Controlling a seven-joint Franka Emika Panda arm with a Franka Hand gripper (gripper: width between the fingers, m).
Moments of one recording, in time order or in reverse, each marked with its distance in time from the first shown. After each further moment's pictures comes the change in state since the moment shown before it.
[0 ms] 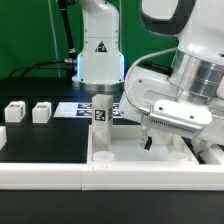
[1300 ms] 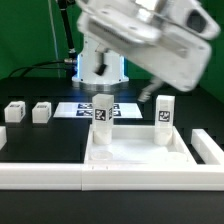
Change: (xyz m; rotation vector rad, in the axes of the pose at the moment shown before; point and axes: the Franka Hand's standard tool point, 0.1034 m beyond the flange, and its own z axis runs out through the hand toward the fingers) arm 0.024 -0.134 -0.081 0.183 -0.033 0.414
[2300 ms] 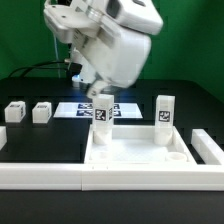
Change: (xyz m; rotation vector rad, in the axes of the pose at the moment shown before) arm -0.002 -0.065 0.028 -0.006 0.107 0.853
